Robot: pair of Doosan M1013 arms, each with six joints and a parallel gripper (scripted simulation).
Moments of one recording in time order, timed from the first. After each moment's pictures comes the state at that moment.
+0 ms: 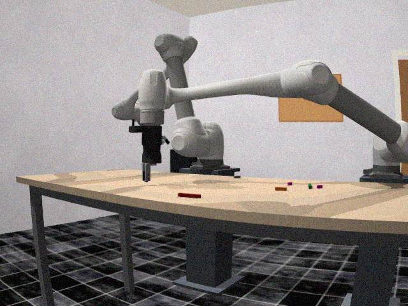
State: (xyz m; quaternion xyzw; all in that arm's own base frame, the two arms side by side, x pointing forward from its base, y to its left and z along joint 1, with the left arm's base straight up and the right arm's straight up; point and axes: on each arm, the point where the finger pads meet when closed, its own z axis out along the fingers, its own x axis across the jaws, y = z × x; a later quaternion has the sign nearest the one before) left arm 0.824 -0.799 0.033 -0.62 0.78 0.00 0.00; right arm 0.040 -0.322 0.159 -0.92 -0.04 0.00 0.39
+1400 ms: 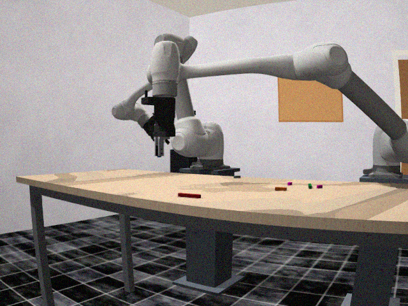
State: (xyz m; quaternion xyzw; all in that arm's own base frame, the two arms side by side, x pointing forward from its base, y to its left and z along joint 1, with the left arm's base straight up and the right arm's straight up) left arm 0.849 -0.714 0.128 -0.65 0.76 0.01 0.00; right arm 0.040 -0.322 0.159 -0.92 -0.04 0.00 0.39
